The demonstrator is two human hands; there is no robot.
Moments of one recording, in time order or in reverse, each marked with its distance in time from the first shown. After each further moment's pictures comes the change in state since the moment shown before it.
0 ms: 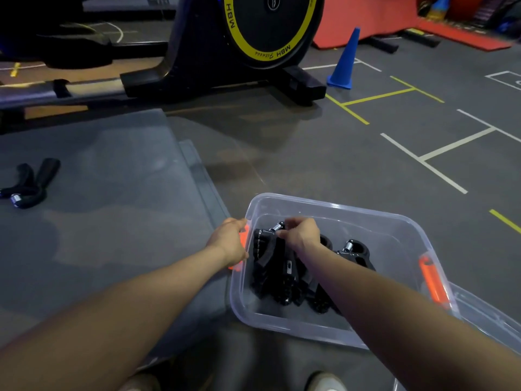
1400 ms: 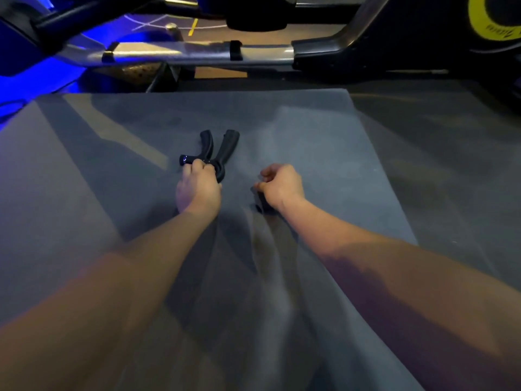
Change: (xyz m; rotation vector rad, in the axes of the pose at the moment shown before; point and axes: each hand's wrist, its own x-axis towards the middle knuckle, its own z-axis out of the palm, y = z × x) left_hand 0.057 -0.365 -0.193 0.189 0.662 -0.562; right_hand -0.008 -0.193 0.416 -0.298 -0.398 -0.508
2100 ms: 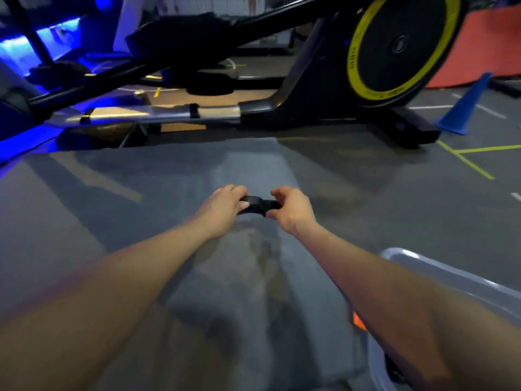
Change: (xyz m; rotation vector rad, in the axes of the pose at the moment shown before) left_hand -0.124 0.107 -0.110 -0.168 -0.218 0.626; right_hand -0.144 0.007 -0.161 -0.078 0.104 -0.076
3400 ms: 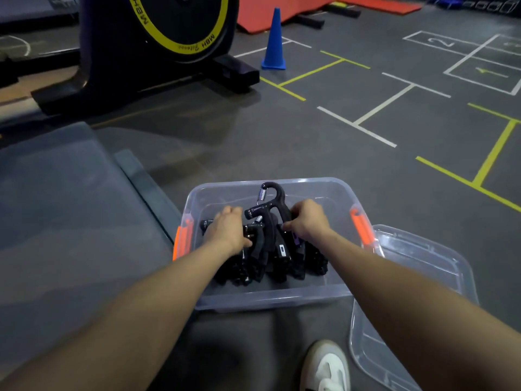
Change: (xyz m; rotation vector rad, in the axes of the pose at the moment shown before) left_hand -0.049 0.312 0.209 0.084 -0.416 0.122; right_hand -0.209 0.276 -0.218 -0.034 0.284 0.628
